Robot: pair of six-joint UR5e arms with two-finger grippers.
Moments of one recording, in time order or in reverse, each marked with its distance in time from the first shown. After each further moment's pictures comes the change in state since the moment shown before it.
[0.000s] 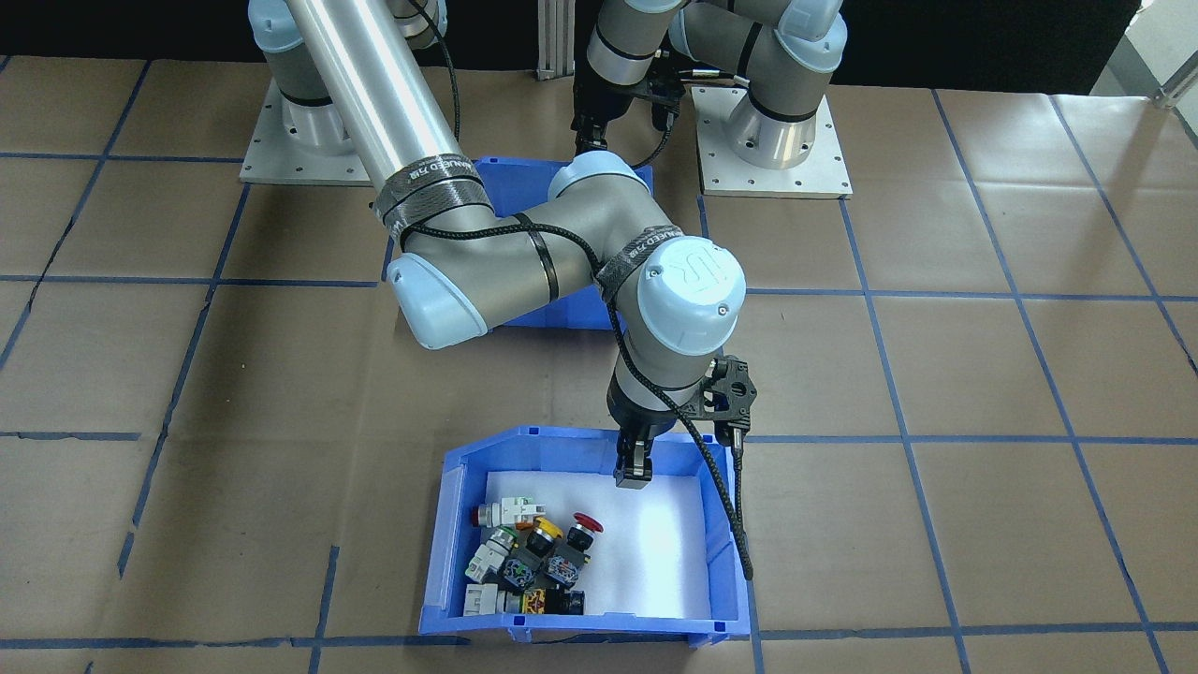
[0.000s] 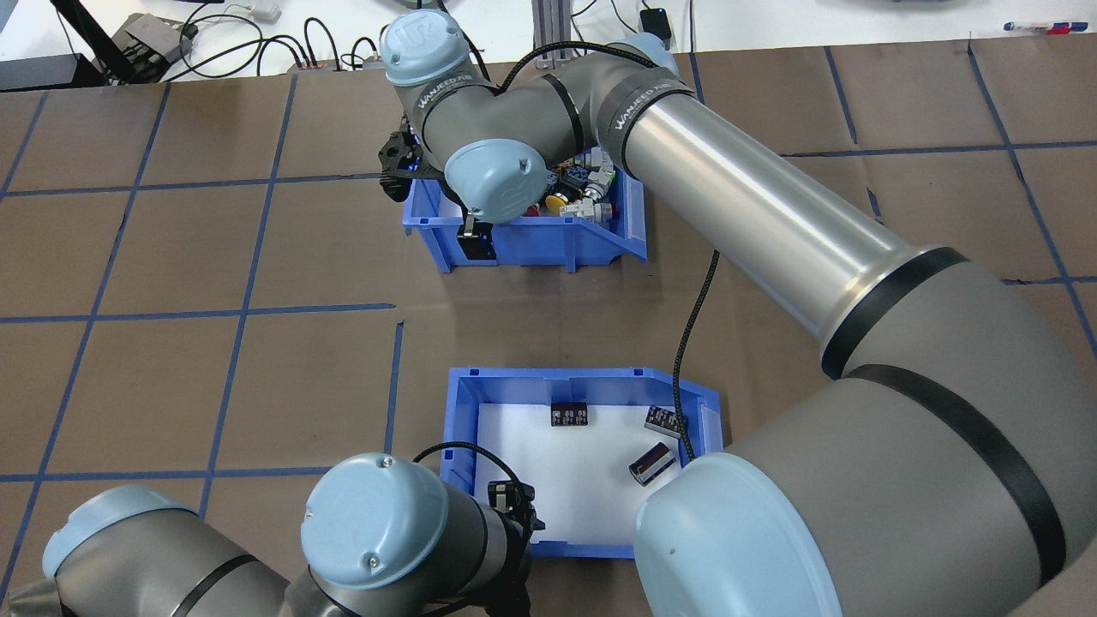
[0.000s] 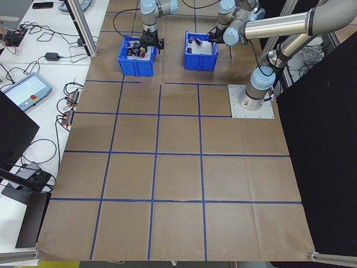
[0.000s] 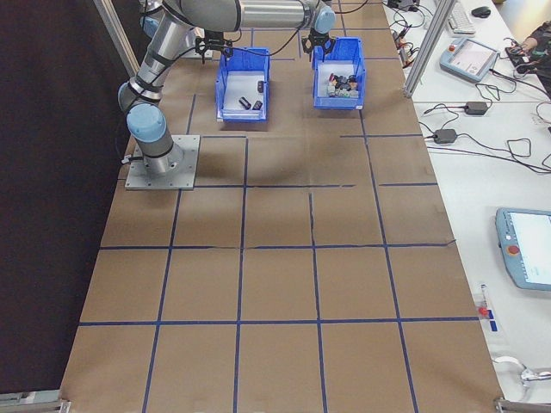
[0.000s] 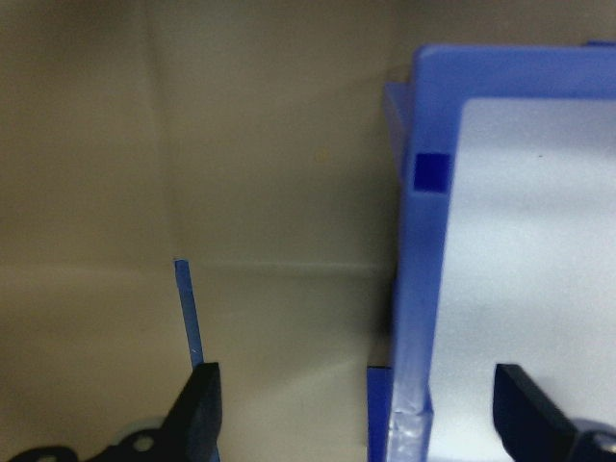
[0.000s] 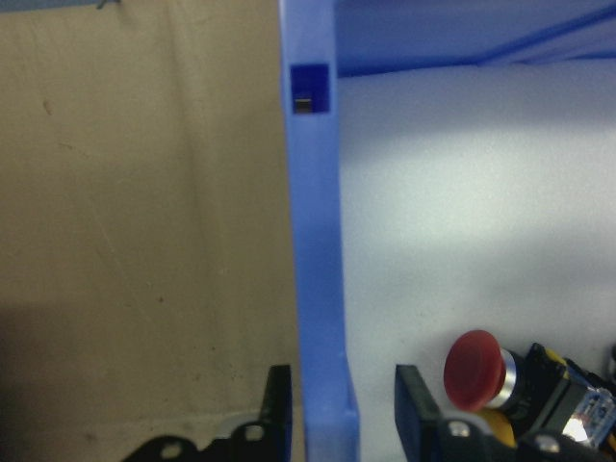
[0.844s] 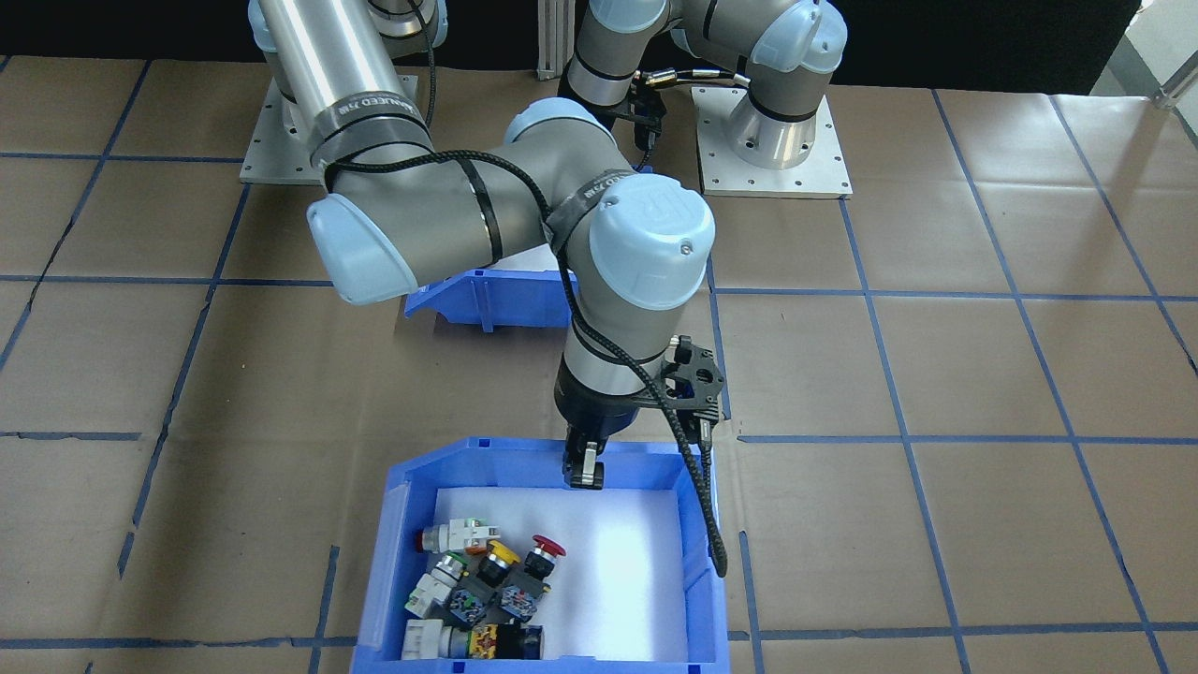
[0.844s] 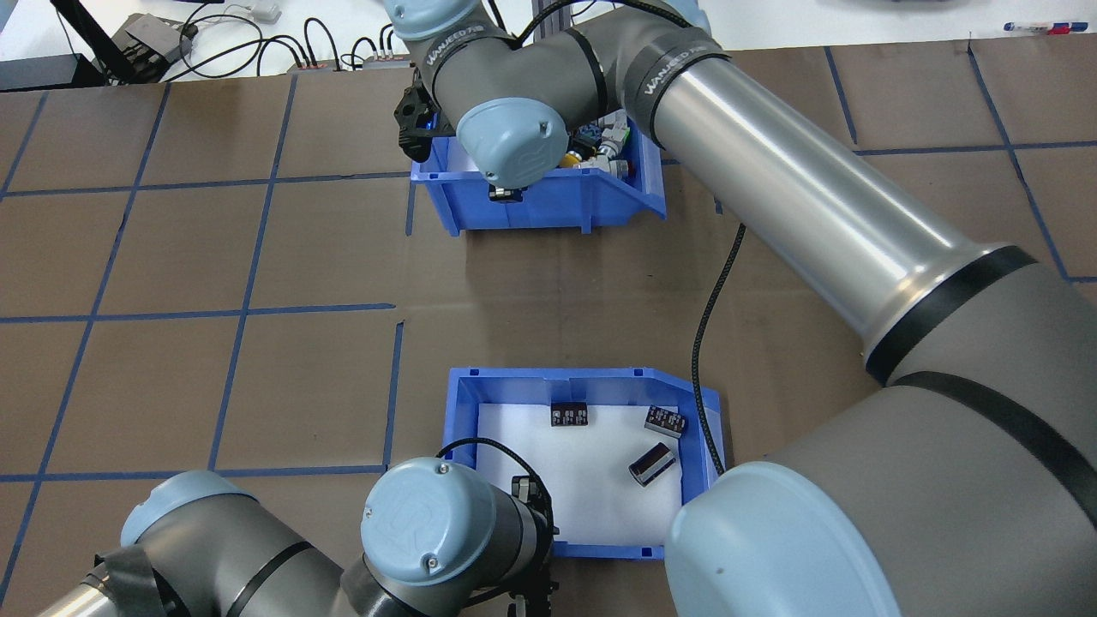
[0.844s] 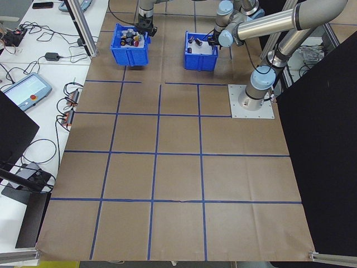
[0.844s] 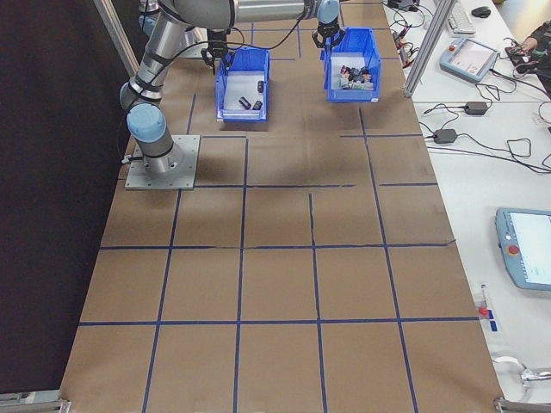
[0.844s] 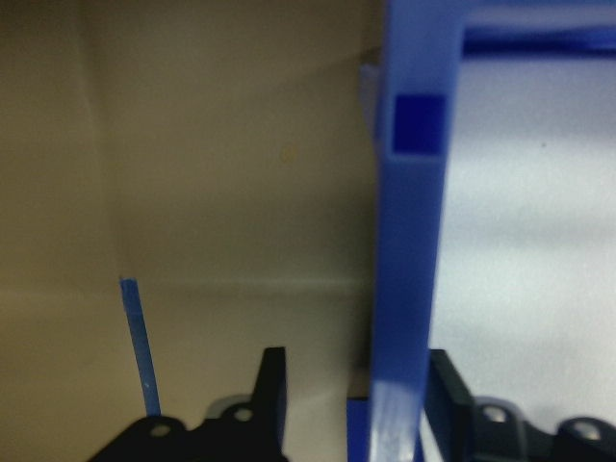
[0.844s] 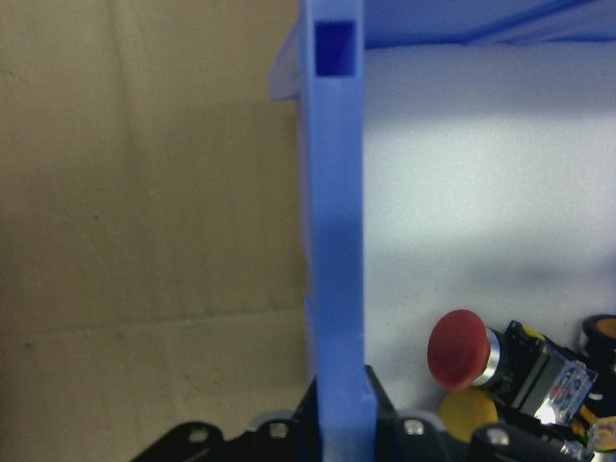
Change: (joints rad) left arm -0.051 -0.087 -0.009 0.172 -0.001 -0.056; right arm -0.078 -0.098 -0.025 0.024 -0.072 -0.107
